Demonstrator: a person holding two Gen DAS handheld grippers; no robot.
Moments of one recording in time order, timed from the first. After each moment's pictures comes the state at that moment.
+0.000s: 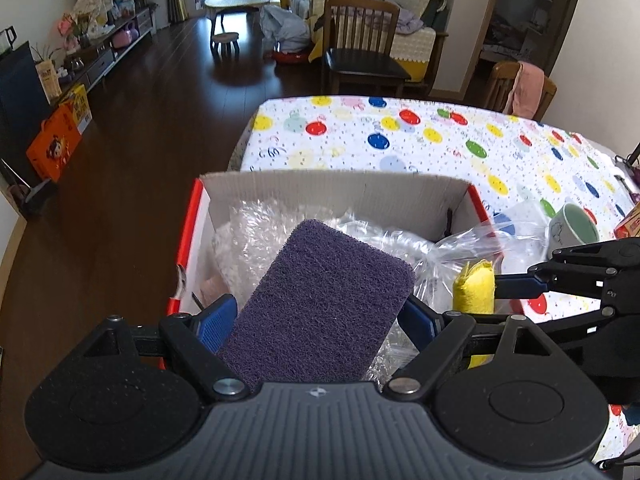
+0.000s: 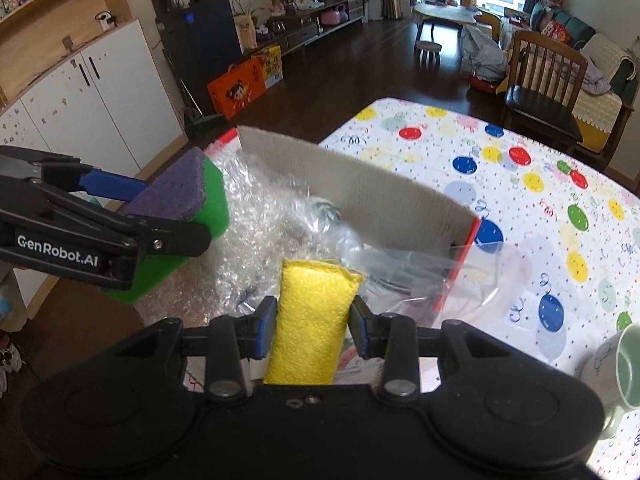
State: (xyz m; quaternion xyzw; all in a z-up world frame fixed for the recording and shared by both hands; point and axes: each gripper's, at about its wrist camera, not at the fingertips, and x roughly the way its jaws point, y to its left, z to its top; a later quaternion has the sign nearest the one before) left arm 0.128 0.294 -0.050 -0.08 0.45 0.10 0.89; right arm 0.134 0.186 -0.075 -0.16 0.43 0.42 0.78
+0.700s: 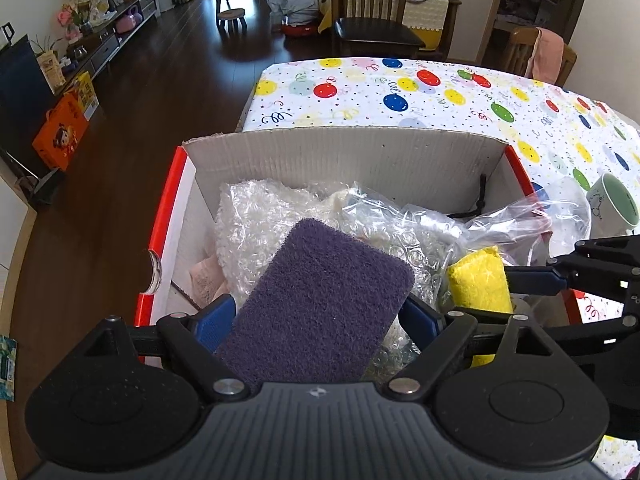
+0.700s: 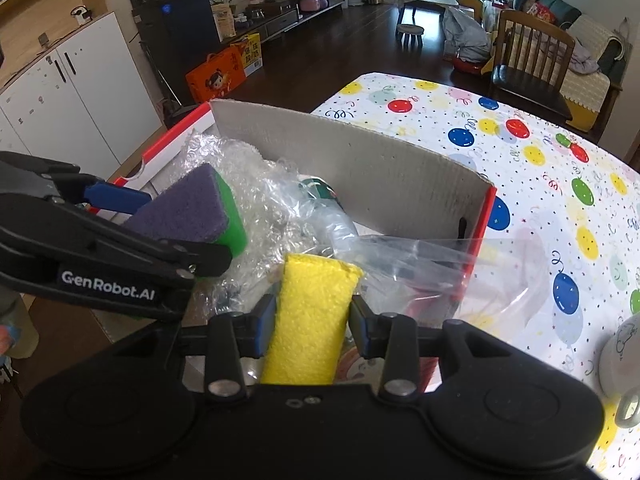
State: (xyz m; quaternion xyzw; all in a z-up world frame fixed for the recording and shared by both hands) left arm 0.154 0.289 -0.094 -0.06 0.49 0.12 0.86; right arm 0.135 0.196 -0.104 -0.15 0.45 0.39 0.79
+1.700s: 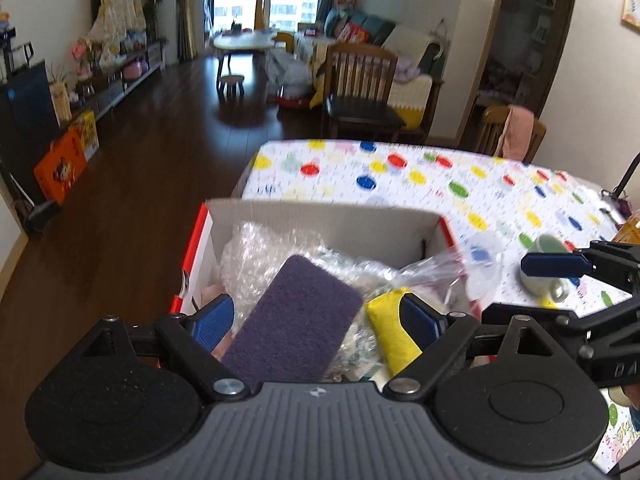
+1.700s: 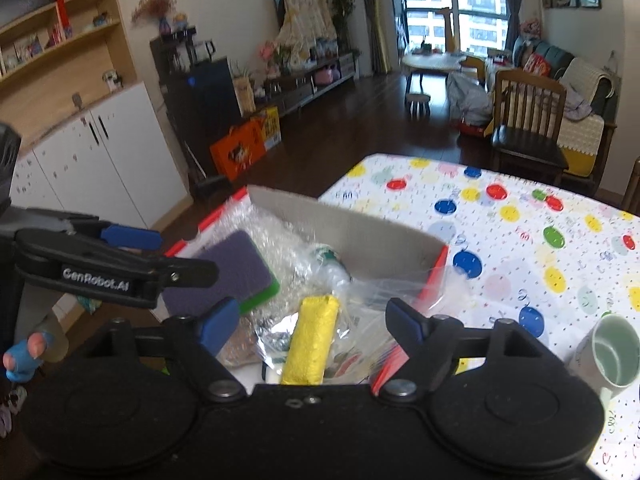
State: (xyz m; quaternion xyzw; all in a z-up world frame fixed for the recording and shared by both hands) left arm 0.089 0.273 -0.035 -0.09 0.39 0.11 0.91; right arm 0.102 0.129 -0.032 -0.09 0.35 0.43 0.83
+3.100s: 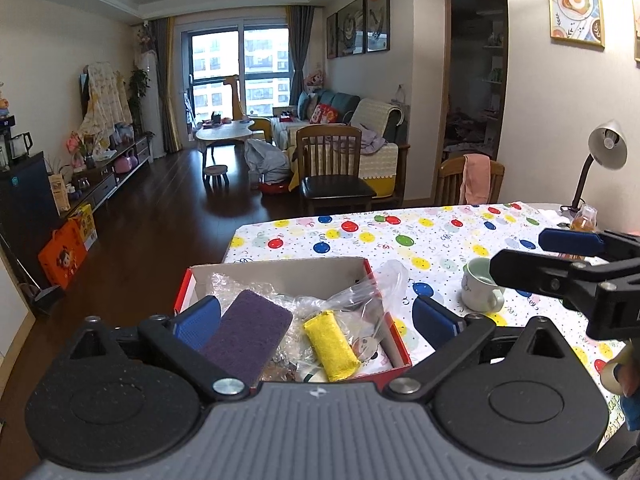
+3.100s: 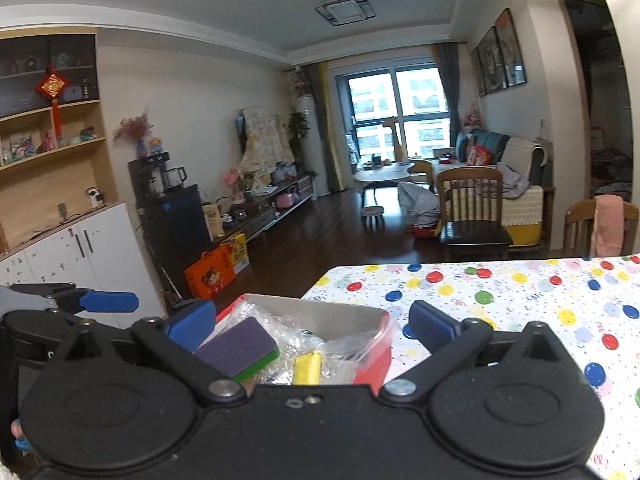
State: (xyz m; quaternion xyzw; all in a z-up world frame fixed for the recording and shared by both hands) left arm -0.003 0.178 0.019 -0.02 0.26 0.09 0.96; right arm 0.014 0.040 0.011 0.02 0.20 0.37 0.91
